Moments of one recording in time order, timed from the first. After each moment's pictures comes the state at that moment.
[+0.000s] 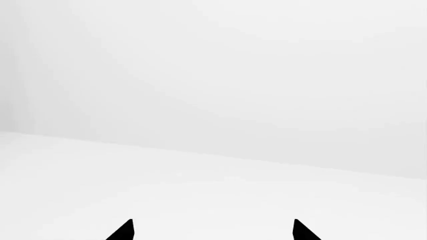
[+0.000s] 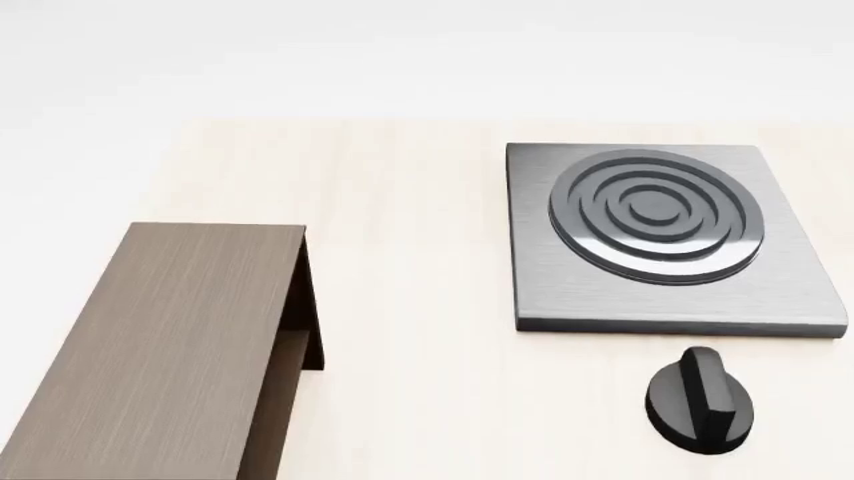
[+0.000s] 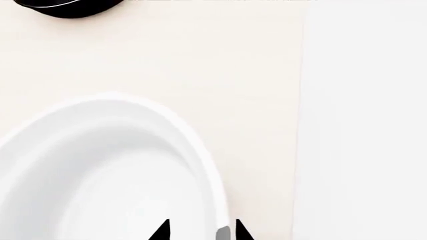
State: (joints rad) left arm 0.36 -0.18 -0.25 0.07 -0.32 0.39 -1.26; right arm 0.40 0.33 0.84 -0.10 0.92 1.09 1.18
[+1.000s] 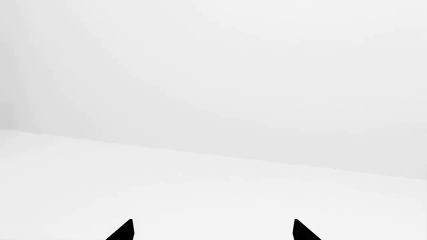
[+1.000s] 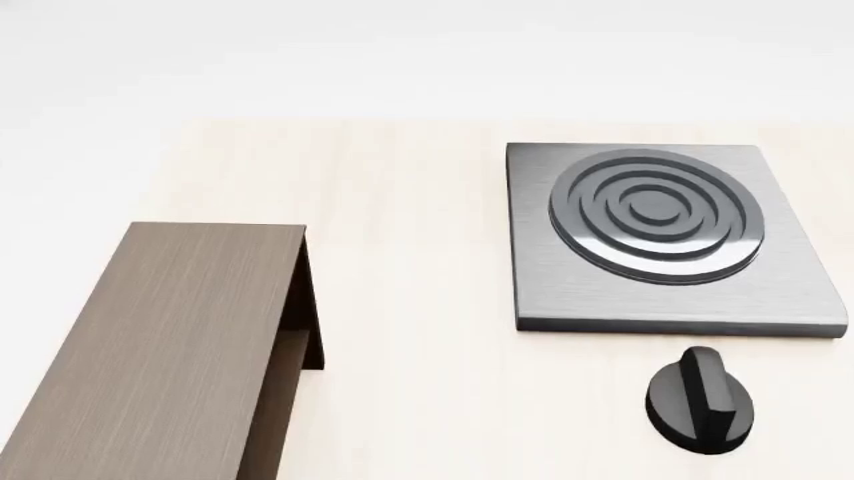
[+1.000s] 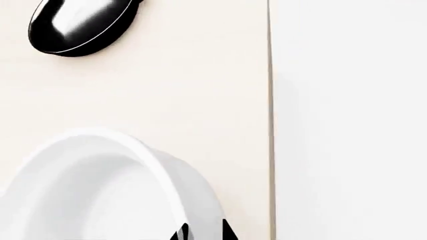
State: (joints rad) left arm 0.36 -0.18 -0.25 0.06 -0.33 0.40 -1.26; right arm 0.47 0.23 1.00 -0.38 1.11 1.24 1.47
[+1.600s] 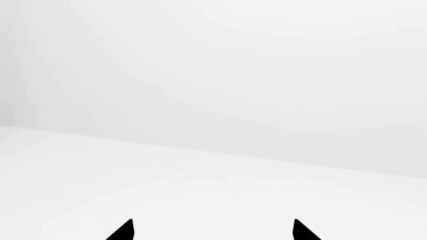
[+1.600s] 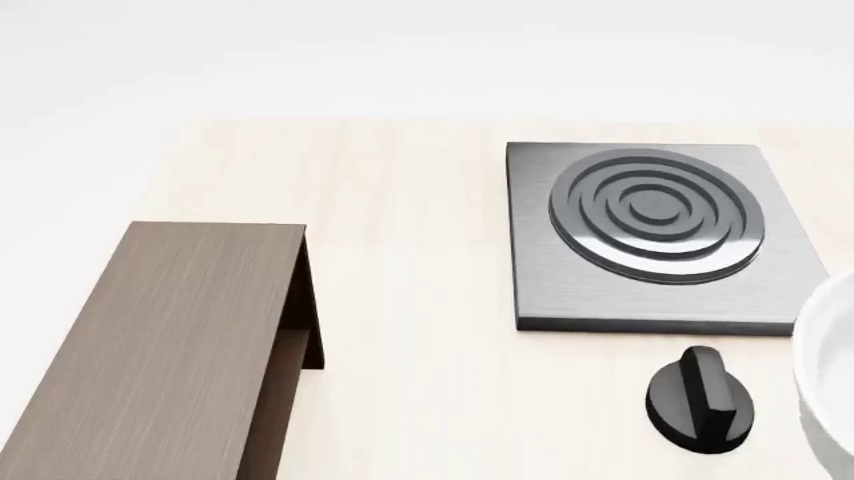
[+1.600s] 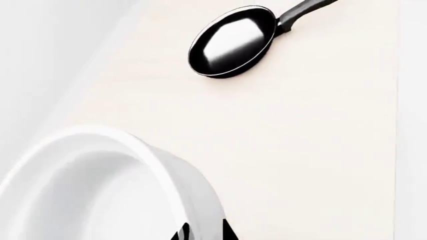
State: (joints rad) left arm 0.36 -0.18 -0.25 0.05 -0.34 0.41 -1.25; right arm 0.81 0.14 1.02 -0.52 1.28 1.56 1.57
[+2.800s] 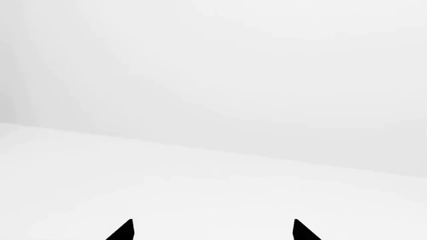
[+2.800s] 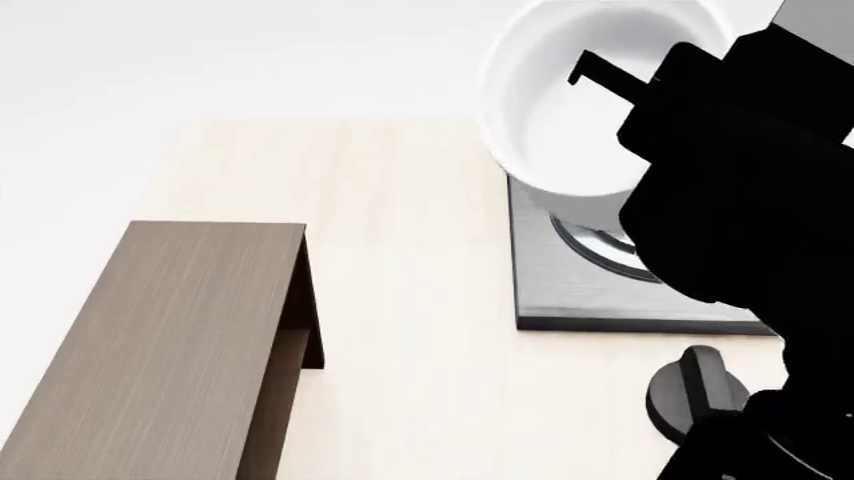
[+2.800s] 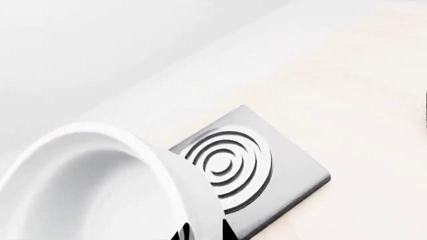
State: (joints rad) left arm 0.36 -0.18 -0.24 0.04 -0.35 0.42 -1.25; right arm 1.22 0.12 0.26 0.02 1.10 1.35 1.30
